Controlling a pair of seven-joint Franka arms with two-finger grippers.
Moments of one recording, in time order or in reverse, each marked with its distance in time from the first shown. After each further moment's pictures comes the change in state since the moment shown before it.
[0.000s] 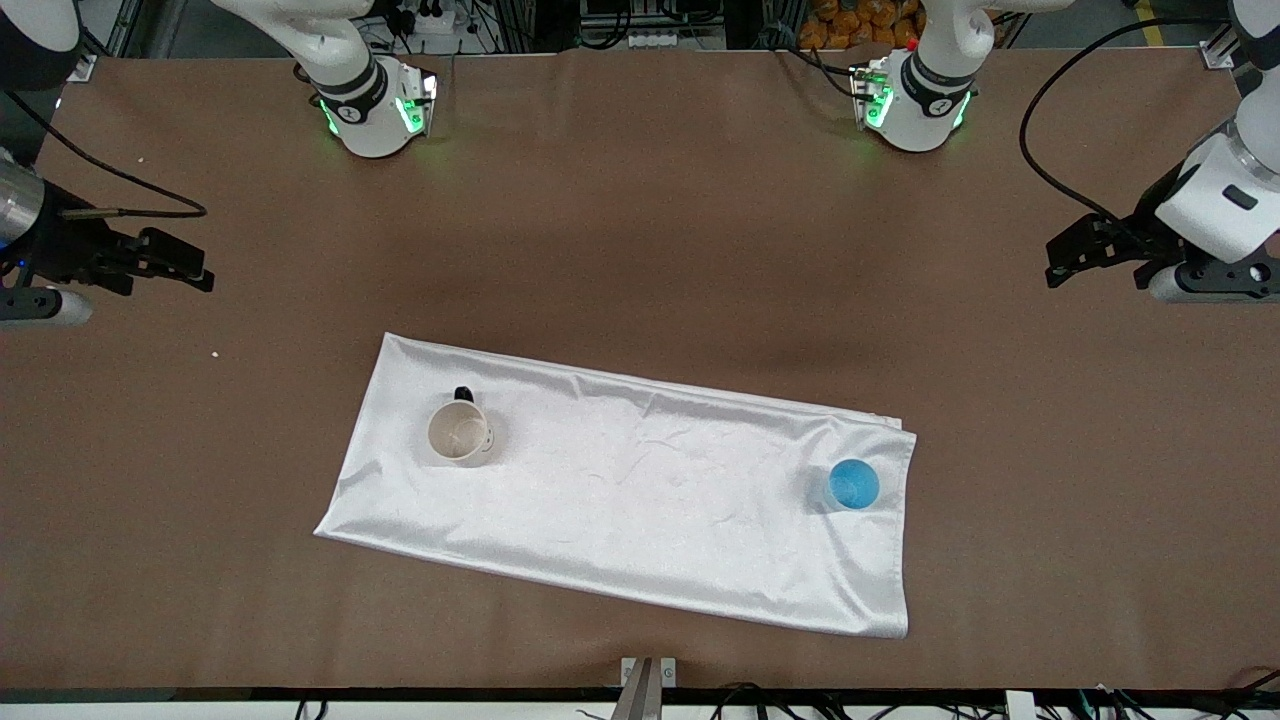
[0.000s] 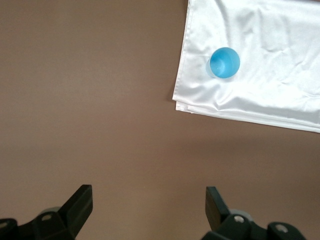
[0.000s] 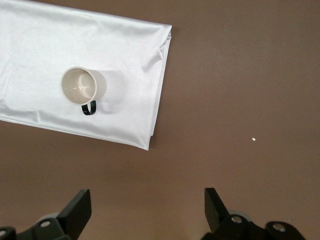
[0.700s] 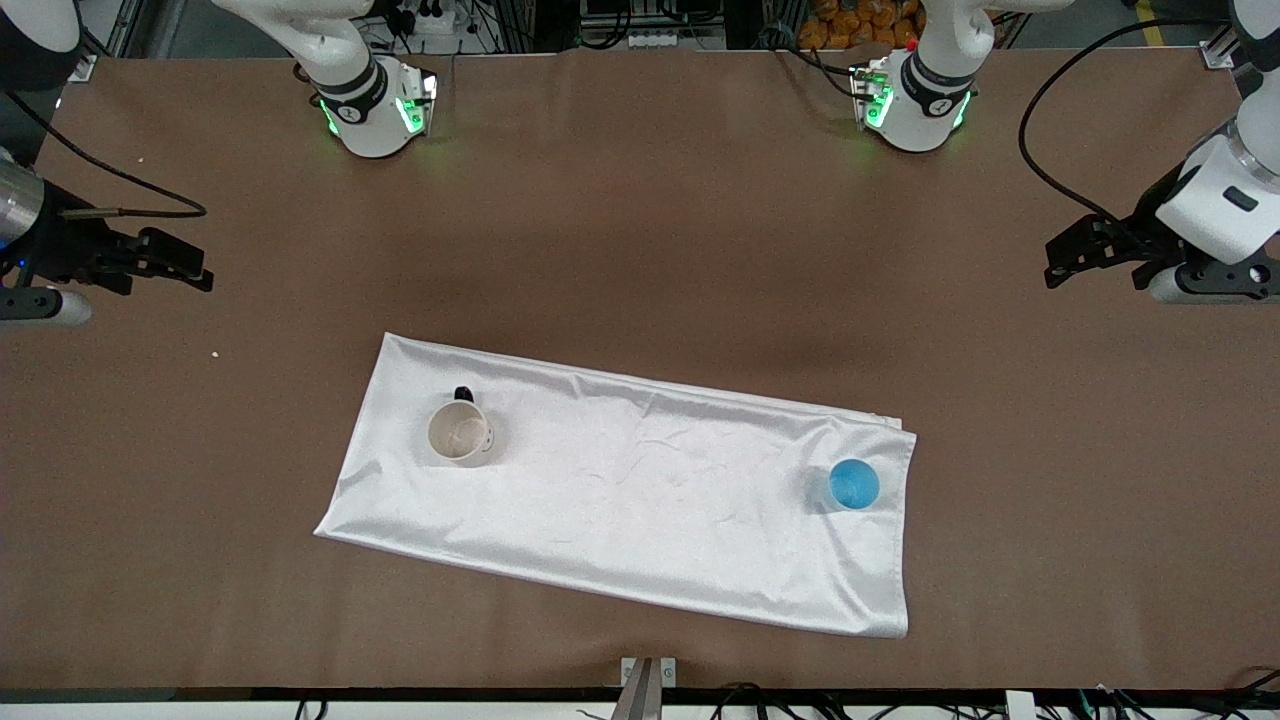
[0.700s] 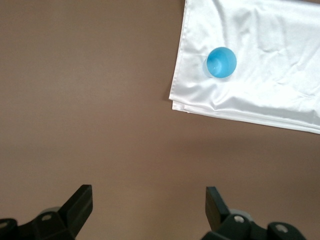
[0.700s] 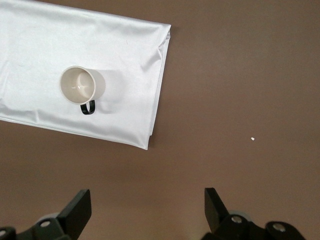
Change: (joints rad) left arm 0.003 0.005 0.004 0.000 -0.022 0.000 0.000; right arm 0.000 0.000 0.000 0.000 -0.004 -0.002 -0.001
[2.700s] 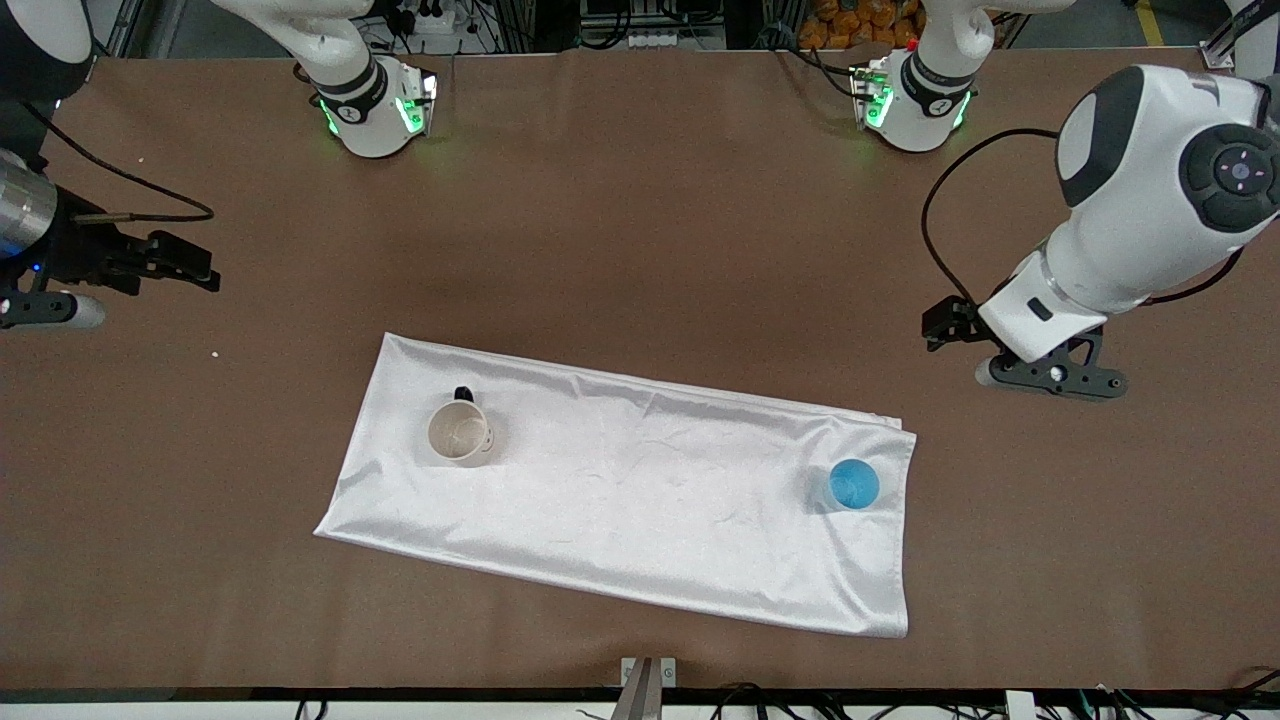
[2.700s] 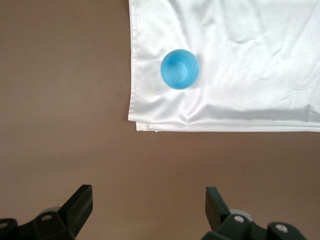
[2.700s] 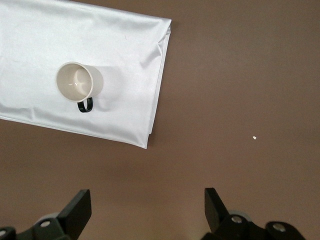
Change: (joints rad) left arm -0.030 0.227 -0.125 0.035 0.011 0.163 0.007; right arm 0.002 0.000 0.005 -0.044 -0.004 0.033 -0.001
